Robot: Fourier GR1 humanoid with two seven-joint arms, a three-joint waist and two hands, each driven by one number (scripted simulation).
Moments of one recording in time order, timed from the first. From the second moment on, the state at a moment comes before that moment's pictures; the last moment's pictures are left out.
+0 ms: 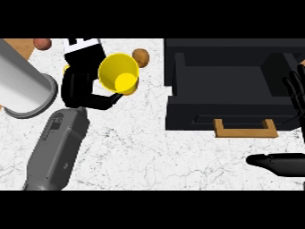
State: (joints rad) left arm -0.63 0.06 0.20 -0.89 0.16 -0.20 -0.69; right arm -0.06 -0.16 -0.17 -1.92 -0.03 0.19 -0.02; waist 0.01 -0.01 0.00
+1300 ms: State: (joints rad) left arm -1.20 0.00 -0.16 -0.67 0.36 0.29 -0.31; right arm -0.11 -0.19 -0.19 -1.88 -0.05 0.22 -0.03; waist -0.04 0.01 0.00
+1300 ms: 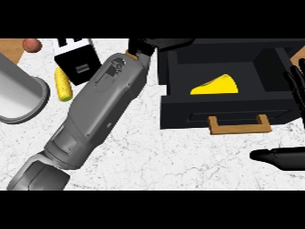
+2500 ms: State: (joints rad) left arm -1.27 0.00 -0.63 -0.43 0.57 0.44 -0.26; right arm -0.13 -0.19 -0.18 -1.88 -0.07 0.25 -0.04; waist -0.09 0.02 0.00
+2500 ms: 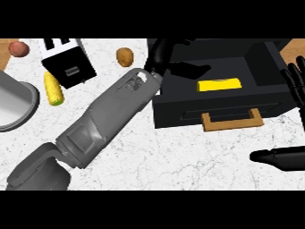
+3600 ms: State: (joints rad) left arm -1.27 0.04 -0.55 -0.57 0.68 0.50 -0.36; right arm -0.02 -0.29 -0.14 -2.03 -0.13 0.45 0.01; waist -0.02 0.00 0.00
